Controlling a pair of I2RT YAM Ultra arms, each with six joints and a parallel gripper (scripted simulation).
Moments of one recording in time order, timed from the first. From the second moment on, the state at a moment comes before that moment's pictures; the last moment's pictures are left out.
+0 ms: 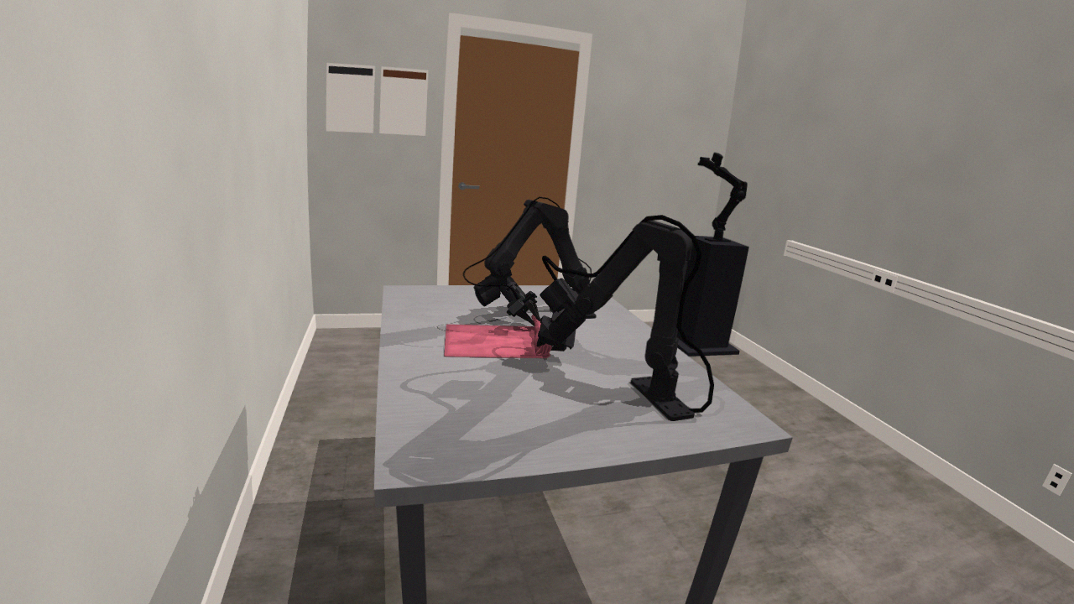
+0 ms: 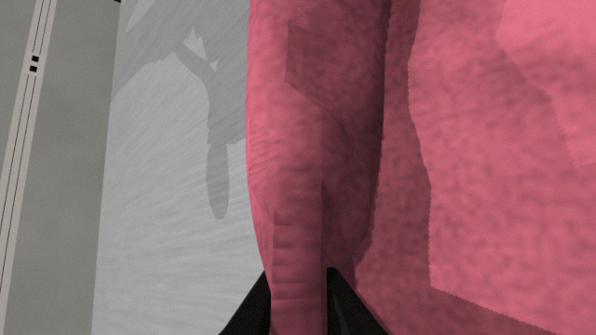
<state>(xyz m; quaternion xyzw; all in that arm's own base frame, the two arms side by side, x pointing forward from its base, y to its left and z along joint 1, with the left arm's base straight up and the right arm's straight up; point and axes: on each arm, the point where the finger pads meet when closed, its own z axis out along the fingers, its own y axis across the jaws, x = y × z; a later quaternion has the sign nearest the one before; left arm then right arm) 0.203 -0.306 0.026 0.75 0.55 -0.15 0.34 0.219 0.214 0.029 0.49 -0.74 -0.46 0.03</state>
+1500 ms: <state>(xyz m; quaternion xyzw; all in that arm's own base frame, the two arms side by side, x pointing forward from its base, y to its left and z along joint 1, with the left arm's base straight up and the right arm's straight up) 0.201 -0.306 0.025 0.75 0.55 -0.16 0.33 0.234 0.195 0.048 0.48 -0.75 -0.46 0.04</state>
